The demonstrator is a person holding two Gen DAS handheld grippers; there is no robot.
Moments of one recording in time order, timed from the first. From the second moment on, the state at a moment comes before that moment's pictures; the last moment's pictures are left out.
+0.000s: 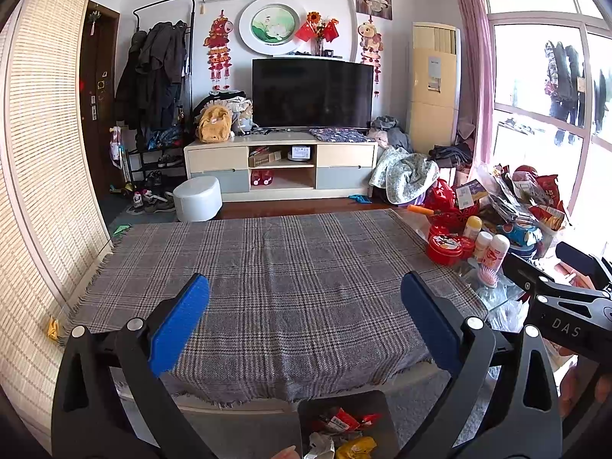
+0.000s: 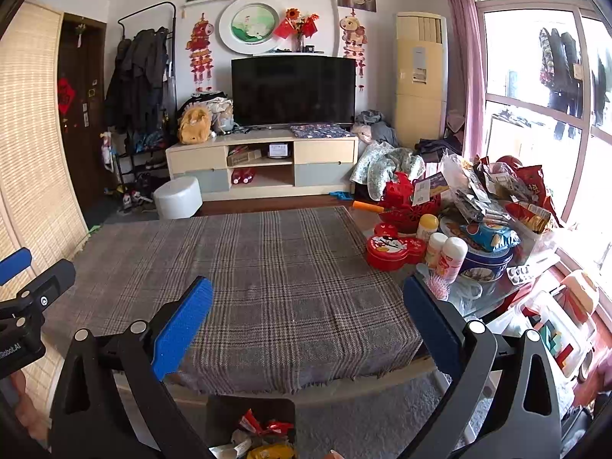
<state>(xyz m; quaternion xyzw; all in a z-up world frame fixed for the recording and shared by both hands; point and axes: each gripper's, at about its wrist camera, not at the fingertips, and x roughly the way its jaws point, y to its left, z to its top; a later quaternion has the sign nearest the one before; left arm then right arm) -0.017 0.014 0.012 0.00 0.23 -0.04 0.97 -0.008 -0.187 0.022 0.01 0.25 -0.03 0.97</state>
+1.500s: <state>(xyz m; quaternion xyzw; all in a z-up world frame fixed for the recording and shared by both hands) -0.018 0.016 0.018 0.00 0.23 -0.04 0.97 -0.011 -0.177 0.025 0.02 0.25 -0.03 0.97</state>
